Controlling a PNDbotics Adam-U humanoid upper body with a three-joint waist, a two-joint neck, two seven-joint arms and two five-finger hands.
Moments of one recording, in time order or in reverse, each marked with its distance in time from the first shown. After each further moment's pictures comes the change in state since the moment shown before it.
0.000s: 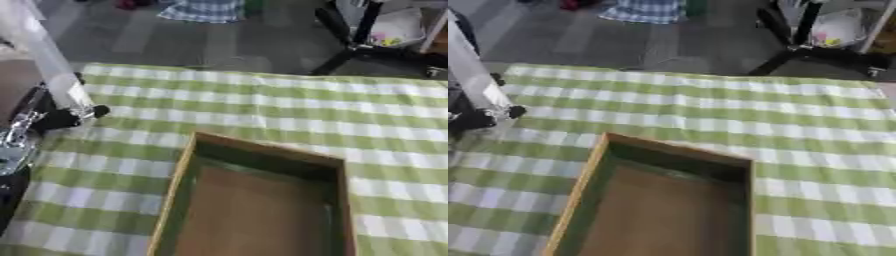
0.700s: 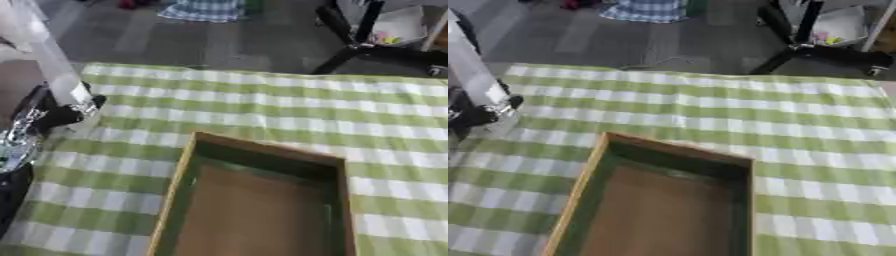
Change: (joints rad) left arm -0.003 0.001 0.000 0.000 0.074 0.004 -0.050; right arm 0.001 0.004 0.000 0.000 0.010 0.006 -0.003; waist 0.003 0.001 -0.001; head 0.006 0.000
